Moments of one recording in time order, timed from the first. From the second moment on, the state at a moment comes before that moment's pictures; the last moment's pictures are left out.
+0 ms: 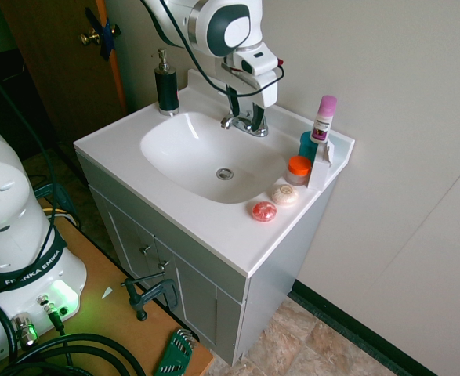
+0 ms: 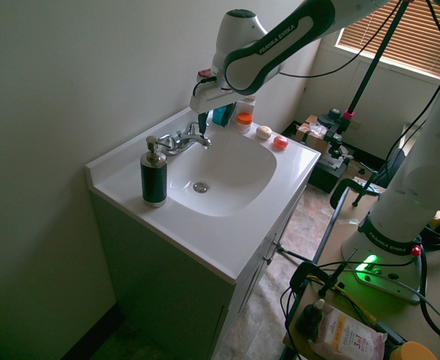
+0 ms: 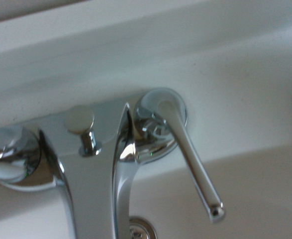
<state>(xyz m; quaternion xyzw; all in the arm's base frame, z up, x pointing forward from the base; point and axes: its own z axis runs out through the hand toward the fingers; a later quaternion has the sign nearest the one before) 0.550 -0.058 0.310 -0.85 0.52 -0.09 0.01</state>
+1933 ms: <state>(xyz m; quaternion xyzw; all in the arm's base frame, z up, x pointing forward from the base) 0.595 -0.129 0.268 -0.83 0.55 -0.12 -0.03</state>
